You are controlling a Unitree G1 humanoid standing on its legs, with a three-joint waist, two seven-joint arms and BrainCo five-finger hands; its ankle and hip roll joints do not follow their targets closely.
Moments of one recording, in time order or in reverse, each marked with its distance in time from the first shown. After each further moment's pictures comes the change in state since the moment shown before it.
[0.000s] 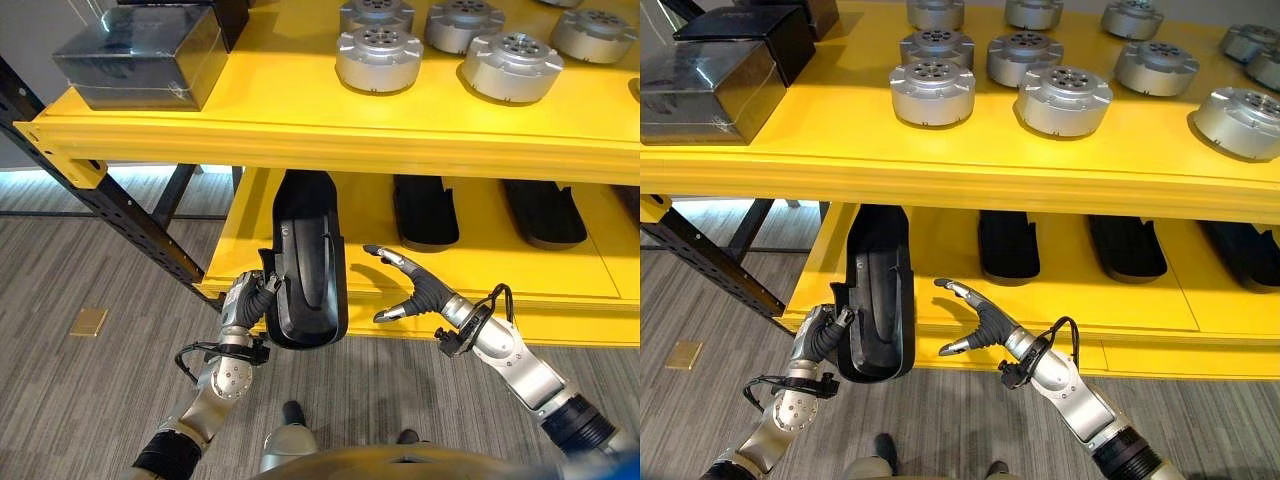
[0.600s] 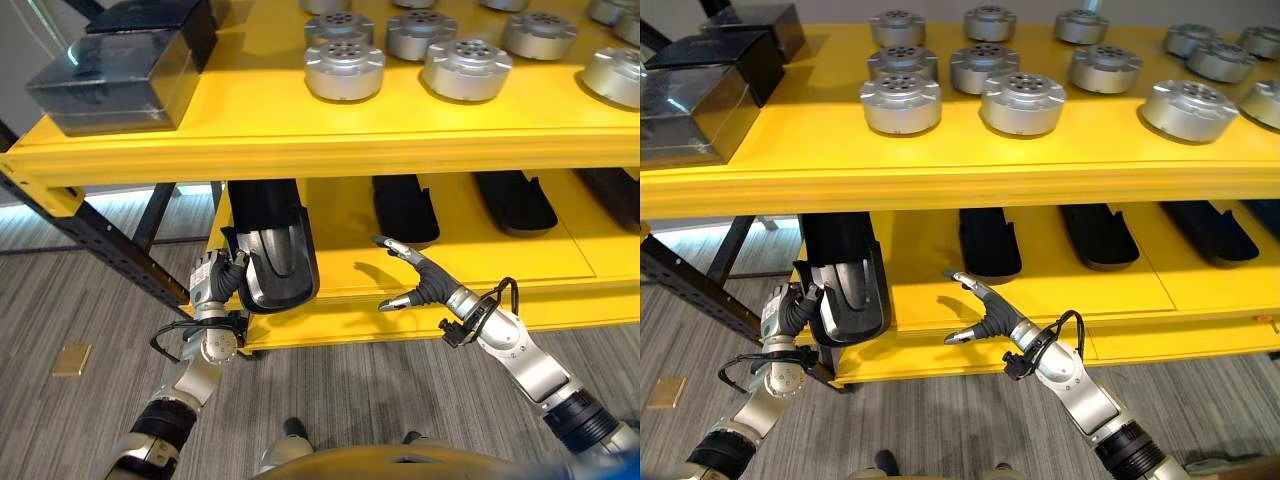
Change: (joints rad) left arm -0.177 0.018 0.071 0.219 0.042 0.203 0.121; right arm -0.003 -0.001 -0.038 0.000 0.057 0.043 -0.009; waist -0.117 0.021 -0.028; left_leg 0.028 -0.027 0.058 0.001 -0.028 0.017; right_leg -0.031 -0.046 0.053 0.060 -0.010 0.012
